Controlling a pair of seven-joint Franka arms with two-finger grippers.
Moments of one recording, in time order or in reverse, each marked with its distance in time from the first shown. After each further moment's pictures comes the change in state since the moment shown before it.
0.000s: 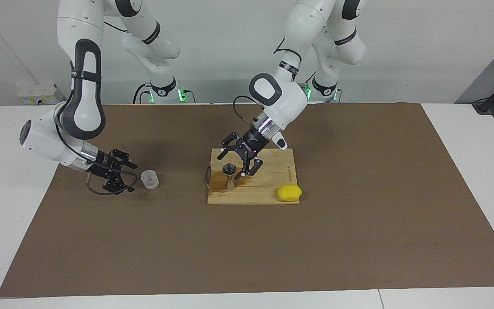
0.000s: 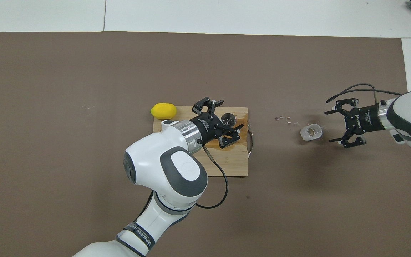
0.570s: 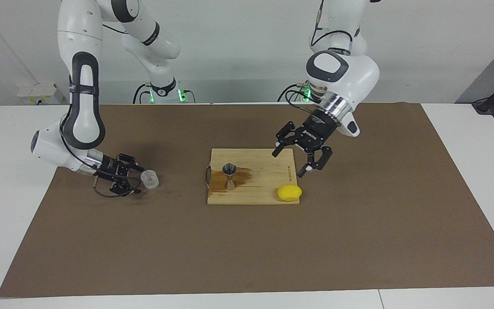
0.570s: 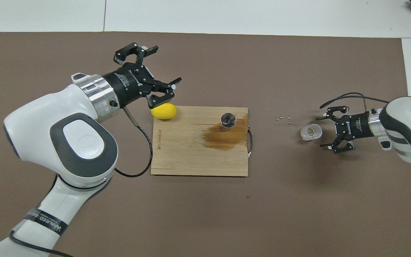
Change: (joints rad) left arm 0.307 -0.191 0.022 -0.042 0.439 -0.145 -0.011; right arm 0.014 0.036 0.008 -0.059 0.114 0.032 -0.073
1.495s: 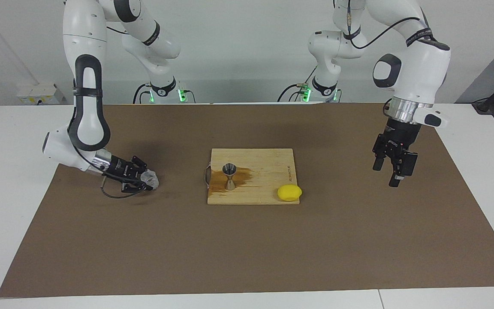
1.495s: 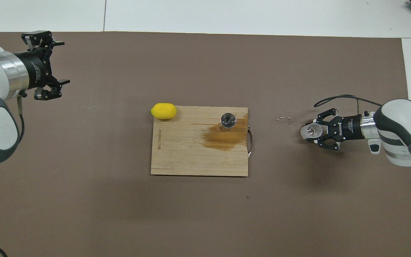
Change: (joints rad) left arm 0.332 -0.053 0.005 0.009 1.078 -0.304 0.068; right arm 0.016 -0.006 -0.003 -0.035 0.121 0.027 0.014
